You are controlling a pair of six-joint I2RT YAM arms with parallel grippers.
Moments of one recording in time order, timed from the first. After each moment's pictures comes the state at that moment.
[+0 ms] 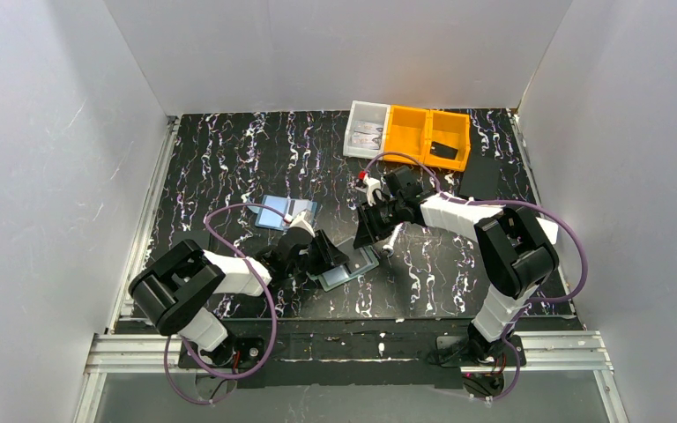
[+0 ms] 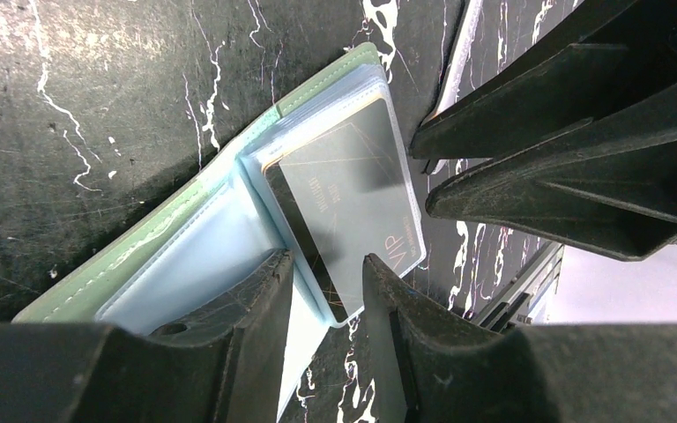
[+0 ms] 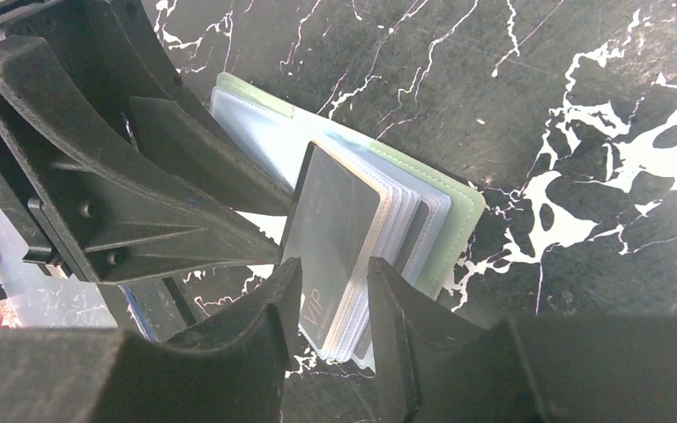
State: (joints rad) left arm -0.79 1.53 0.42 0.53 0.05 -1.05; right arm 0.57 1.74 1.02 -0.25 -0.69 0.10
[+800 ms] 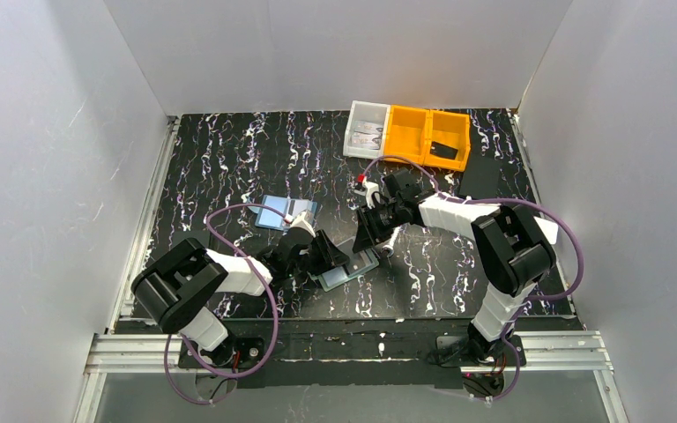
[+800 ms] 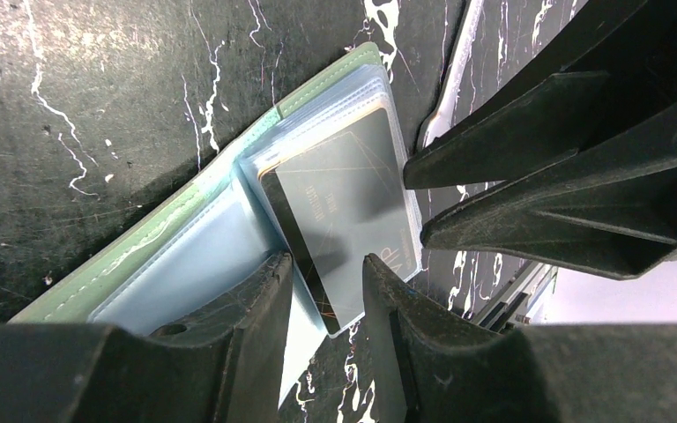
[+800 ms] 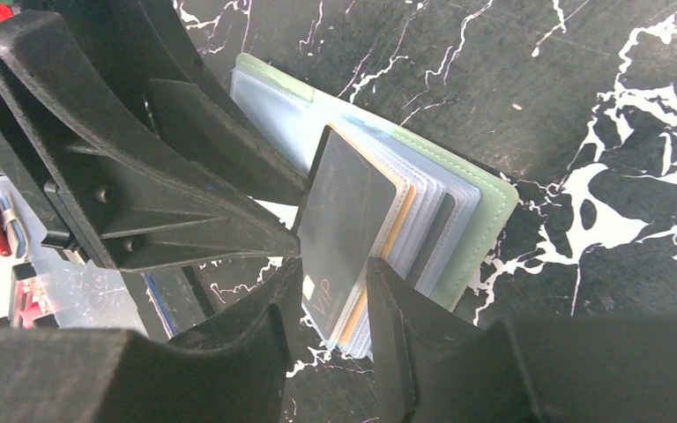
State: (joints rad) left arm -0.79 1.55 0.42 0.55 0.06 -1.06; right arm 0.57 1.76 1.02 -0.27 -0.75 0.10
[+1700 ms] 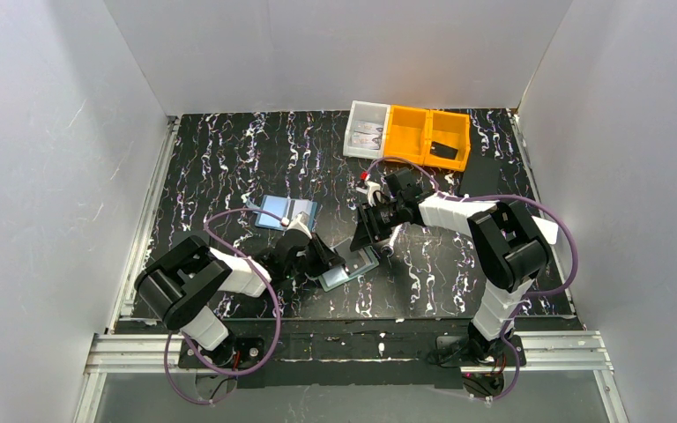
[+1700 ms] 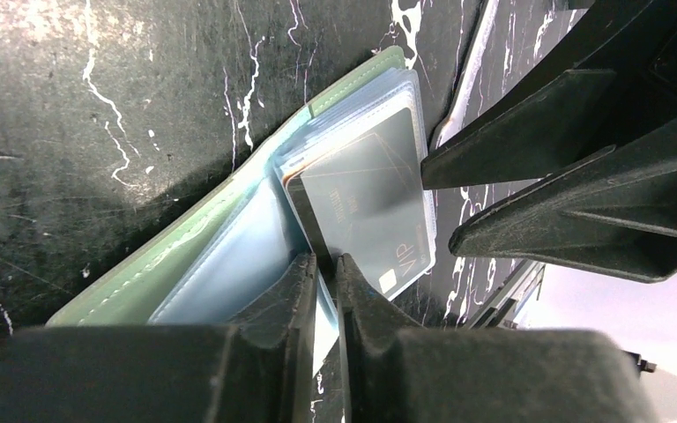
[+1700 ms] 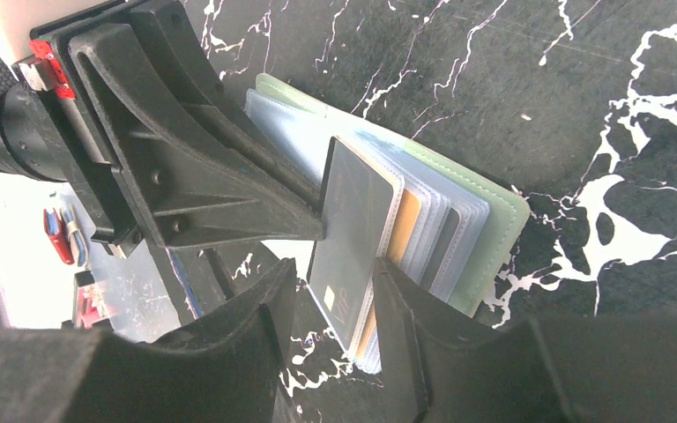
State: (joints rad) left arm -0.77 1.58 0.39 0.61 0.07 -1.10; right arm 0.55 1.79 1.01 -0.20 -0.82 0.21
